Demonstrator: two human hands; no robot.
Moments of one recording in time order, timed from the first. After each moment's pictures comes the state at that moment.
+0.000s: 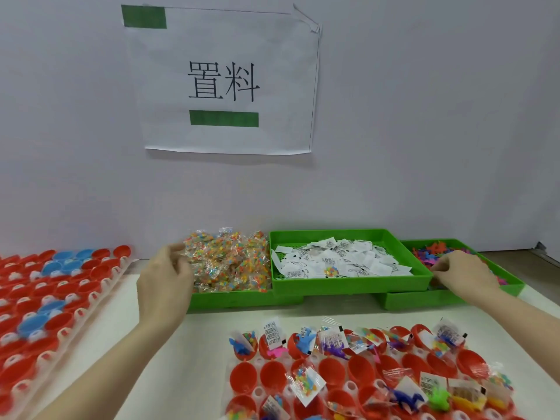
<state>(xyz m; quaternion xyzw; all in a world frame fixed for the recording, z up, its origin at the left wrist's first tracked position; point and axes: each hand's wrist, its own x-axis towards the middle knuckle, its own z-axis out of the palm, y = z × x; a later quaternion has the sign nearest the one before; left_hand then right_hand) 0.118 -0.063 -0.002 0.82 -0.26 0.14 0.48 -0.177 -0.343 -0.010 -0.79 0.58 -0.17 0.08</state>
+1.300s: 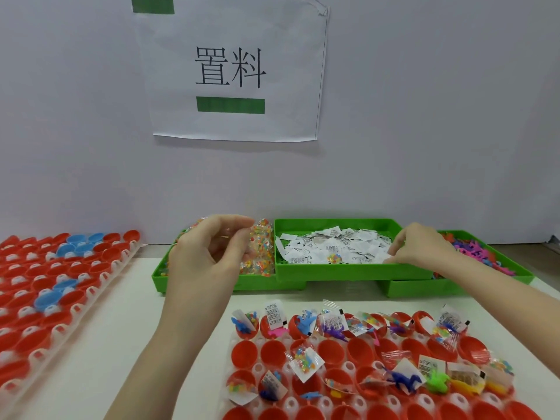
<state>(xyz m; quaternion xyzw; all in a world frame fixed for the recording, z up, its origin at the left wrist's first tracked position) 0.022 -0.039 0.049 0.64 -0.40 0.01 0.66 -0.122 -0.300 0.027 -0.87 0.47 -0.10 0.14</state>
